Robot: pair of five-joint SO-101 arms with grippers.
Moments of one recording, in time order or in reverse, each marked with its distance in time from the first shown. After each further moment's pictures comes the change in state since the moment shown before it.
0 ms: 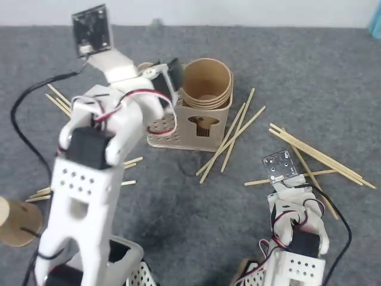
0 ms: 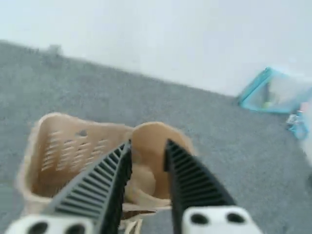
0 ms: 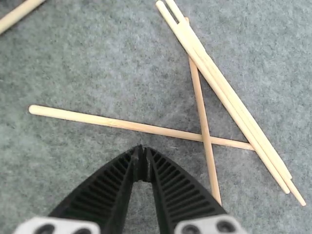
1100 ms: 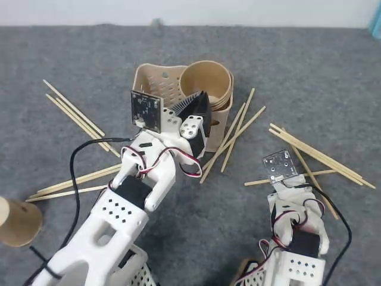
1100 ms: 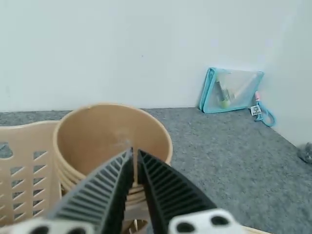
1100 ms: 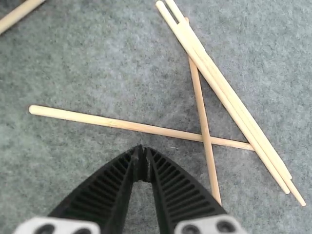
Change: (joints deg) left arm 10.1 -14.3 54.0 -54.7 -10.3; right arm -0.1 0.0 0.0 0.0 0.0
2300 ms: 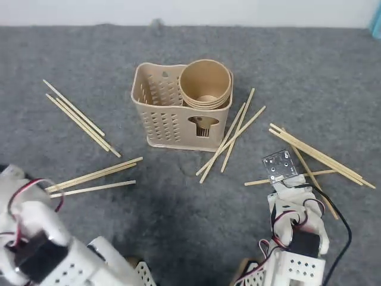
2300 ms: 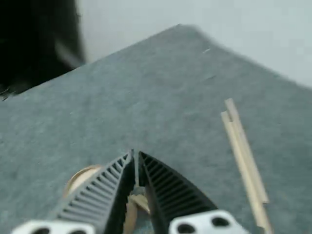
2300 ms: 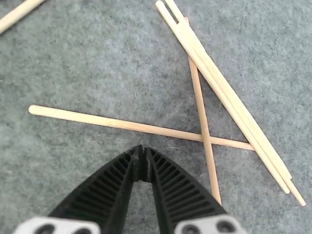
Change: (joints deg) left arm -81.7 -28.0 -15.5 61.8 -17.2; right arm 0.0 0.0 0.0 0.0 0.0
